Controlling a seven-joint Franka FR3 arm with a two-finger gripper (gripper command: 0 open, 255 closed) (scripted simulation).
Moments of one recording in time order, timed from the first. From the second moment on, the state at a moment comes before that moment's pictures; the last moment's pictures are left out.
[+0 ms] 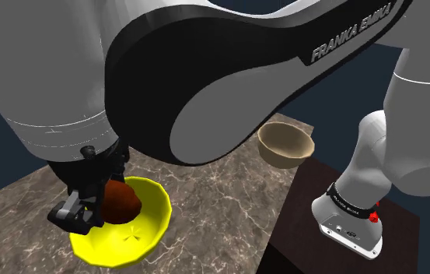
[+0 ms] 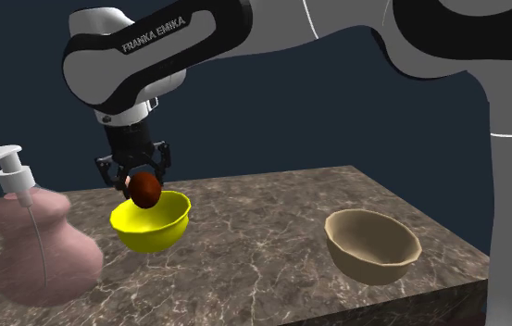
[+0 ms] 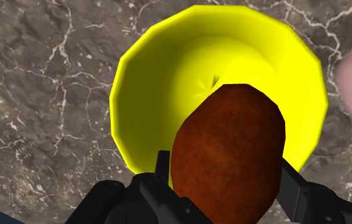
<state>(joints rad) 0.57 0.32 0.56 -1.62 -0.32 1.94 0.57</state>
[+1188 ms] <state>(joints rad) 0.57 0.32 0.57 -1.63 -0.32 1.95 0.57</state>
